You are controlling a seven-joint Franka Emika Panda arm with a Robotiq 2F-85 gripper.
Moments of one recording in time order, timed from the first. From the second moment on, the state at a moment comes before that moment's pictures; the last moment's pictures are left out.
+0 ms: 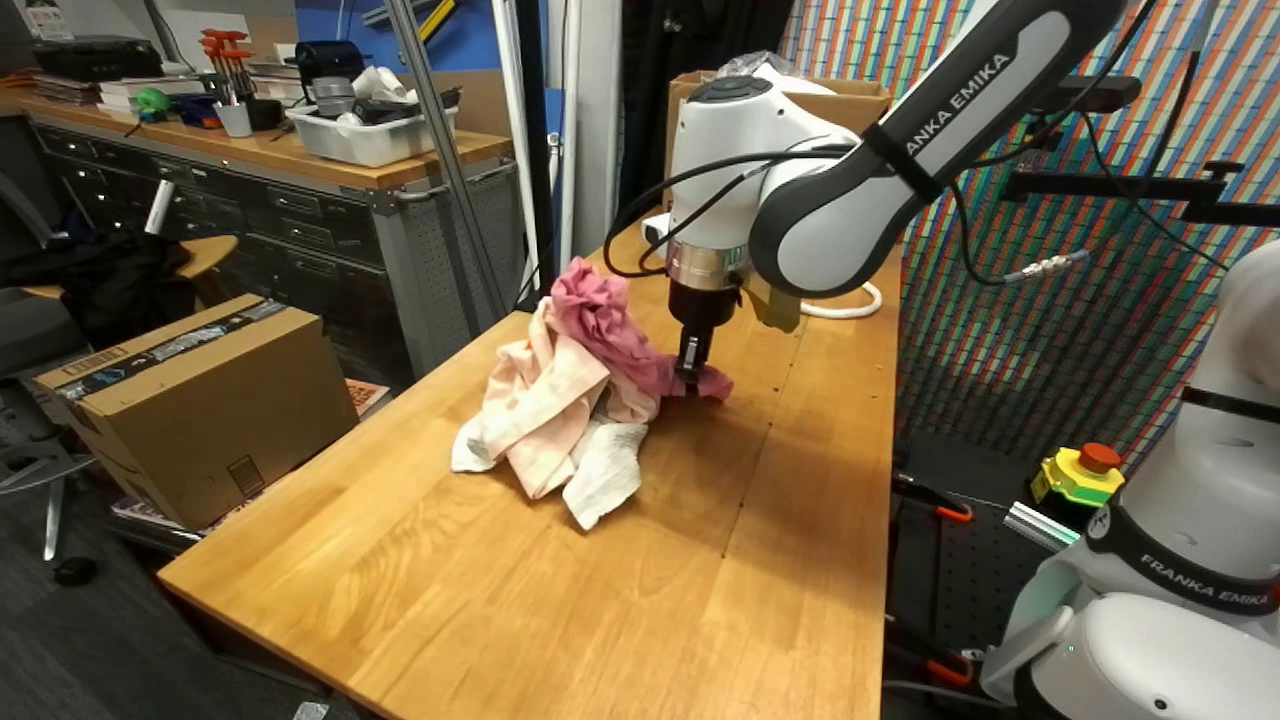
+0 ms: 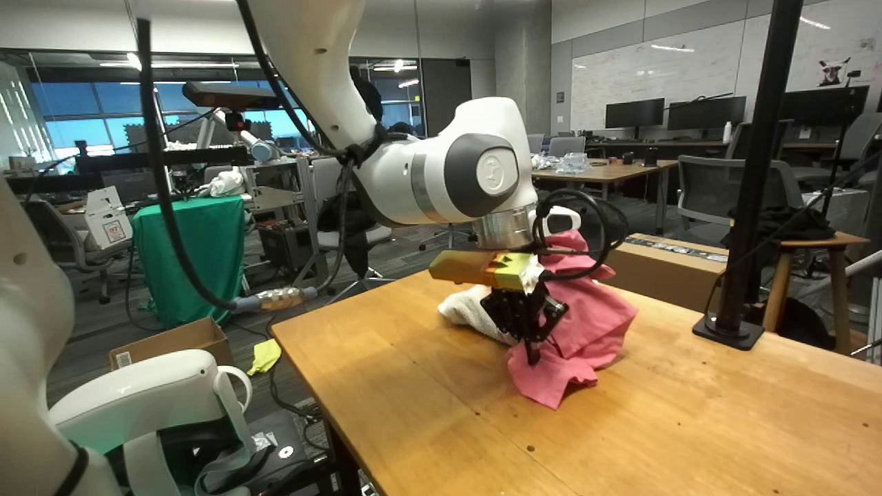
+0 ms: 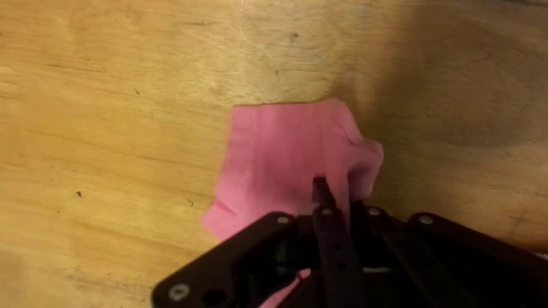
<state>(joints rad) 0.05 0.04 0.02 -2.46 -0.30 2.57 0.04</state>
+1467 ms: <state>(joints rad) -0.01 -0.48 0.17 -2.25 -0.36 2.11 0.39</state>
